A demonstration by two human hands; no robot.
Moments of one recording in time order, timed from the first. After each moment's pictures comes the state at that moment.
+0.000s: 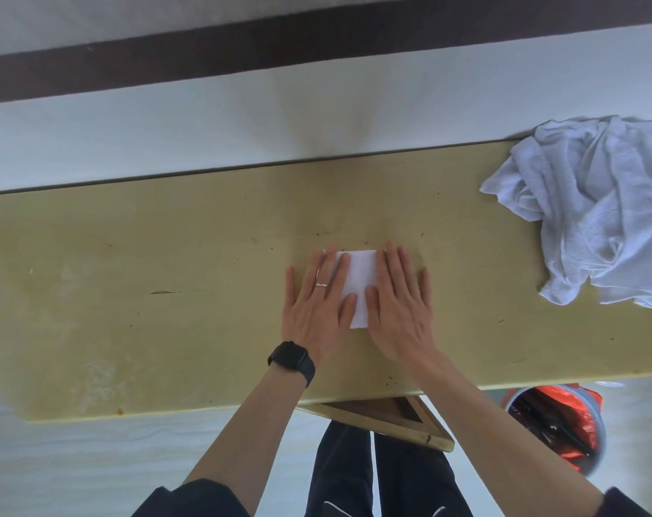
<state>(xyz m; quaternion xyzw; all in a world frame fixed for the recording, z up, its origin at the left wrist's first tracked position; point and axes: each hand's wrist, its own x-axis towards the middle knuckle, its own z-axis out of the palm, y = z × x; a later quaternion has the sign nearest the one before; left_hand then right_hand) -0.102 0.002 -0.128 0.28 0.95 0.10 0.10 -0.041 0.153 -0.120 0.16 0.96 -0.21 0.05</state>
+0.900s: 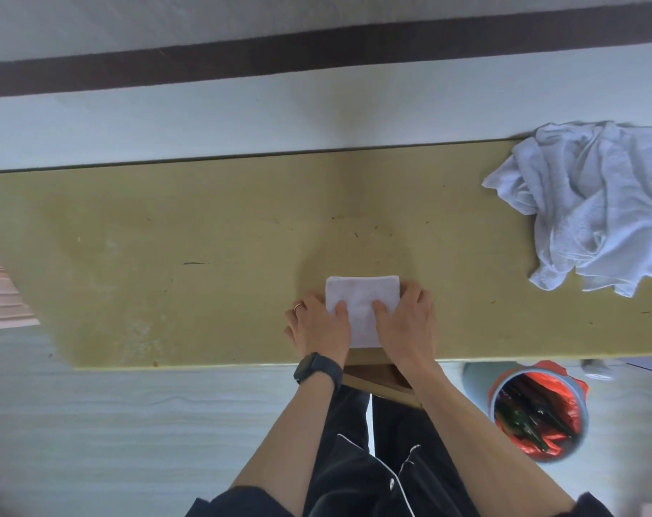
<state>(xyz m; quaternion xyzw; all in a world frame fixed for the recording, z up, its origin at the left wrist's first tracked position) -0.048 0.008 -0.068 -0.18 0.93 0.19 0.27 -0.011 0.124 -0.063 0.39 0.87 -0.28 0.15</state>
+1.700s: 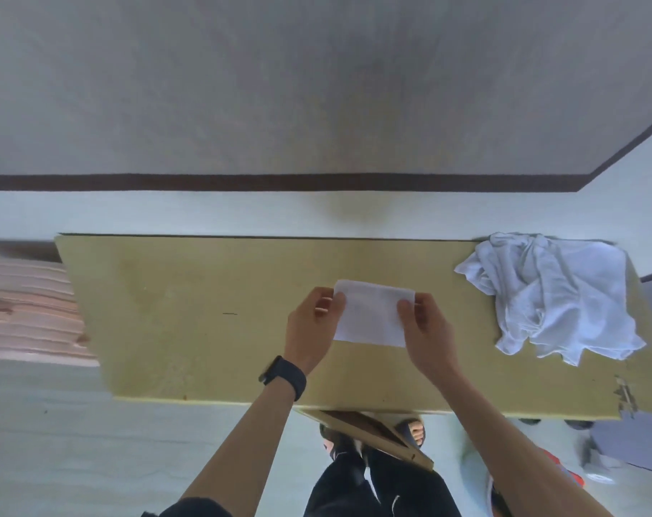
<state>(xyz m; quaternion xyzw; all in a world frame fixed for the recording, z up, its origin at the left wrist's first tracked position) -0.099 -0.020 0.088 -0.05 0.84 0.50 0.20 -0.034 0.159 0.080 0.30 0.81 -0.51 0.01</state>
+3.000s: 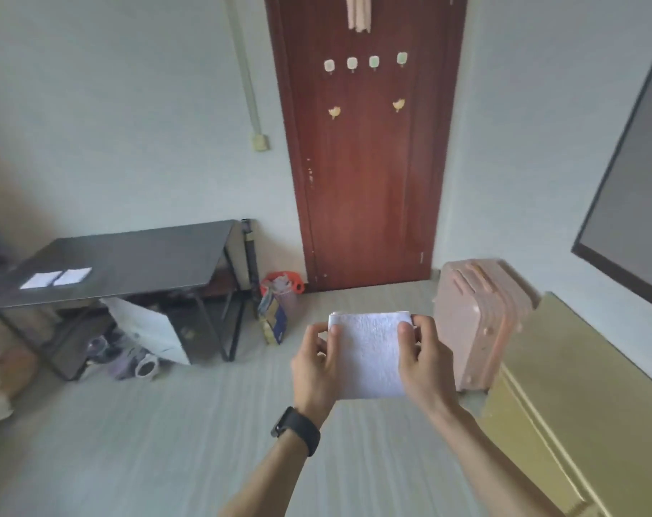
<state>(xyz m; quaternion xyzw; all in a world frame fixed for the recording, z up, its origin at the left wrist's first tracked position) 0.487 -0.279 0.316 -0.47 0.61 0.43 -0.46 0.340 -0.220 0.304 -0.44 0.70 -0.56 0.09</state>
